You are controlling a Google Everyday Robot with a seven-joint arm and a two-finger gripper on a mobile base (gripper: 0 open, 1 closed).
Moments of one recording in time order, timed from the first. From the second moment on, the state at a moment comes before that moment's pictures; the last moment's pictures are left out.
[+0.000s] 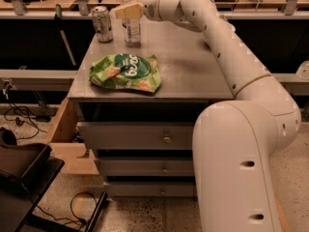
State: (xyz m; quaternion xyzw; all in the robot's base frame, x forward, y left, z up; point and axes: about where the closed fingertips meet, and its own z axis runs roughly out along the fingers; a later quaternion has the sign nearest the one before) arm 0.883 0.070 0.982 -0.35 0.65 0.29 0.61
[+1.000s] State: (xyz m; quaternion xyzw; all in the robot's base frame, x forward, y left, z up) arm 0.887 0.107 0.947 -0.31 0.65 0.30 0.63
